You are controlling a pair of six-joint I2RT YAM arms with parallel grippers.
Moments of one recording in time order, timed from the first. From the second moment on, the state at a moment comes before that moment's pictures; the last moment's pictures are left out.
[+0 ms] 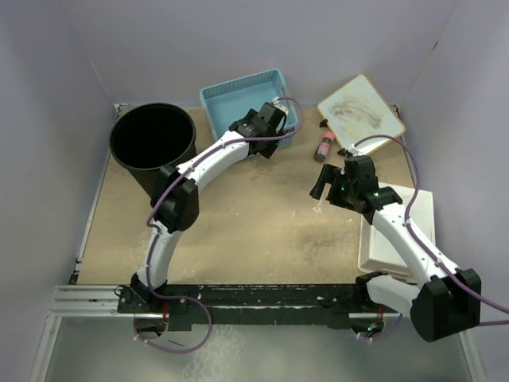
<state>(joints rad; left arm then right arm) -0.68 2.20 2.06 -0.69 -0.44 0.05 0.27 1.15 0.85 -0.54 -0.01 0.53</state>
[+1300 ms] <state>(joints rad) -0.64 2.36 2.22 -0.65 -0.45 0.23 0.27 1.15 0.82 -0.54 0.01 0.53</state>
